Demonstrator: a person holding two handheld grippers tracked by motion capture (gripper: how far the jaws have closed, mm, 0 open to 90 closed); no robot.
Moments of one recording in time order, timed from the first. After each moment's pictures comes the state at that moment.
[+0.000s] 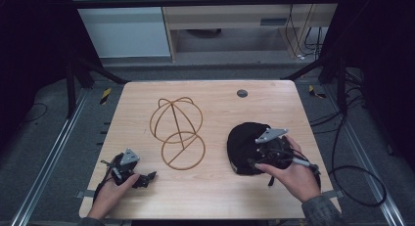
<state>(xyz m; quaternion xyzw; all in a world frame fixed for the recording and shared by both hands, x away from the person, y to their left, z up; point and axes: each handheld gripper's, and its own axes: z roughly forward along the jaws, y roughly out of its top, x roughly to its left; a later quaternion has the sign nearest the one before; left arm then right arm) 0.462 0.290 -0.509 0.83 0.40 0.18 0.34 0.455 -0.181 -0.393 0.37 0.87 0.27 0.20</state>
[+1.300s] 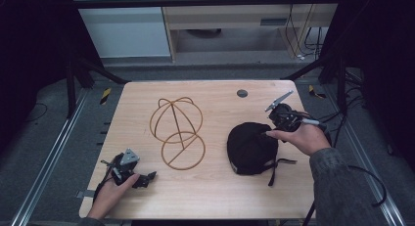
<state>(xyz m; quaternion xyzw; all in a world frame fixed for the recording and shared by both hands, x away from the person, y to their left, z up) 0.462 0.290 -0.509 0.83 0.40 0.18 0.34 0.537 -0.212 -0.356 0.37 0.90 0.20 0.14</state>
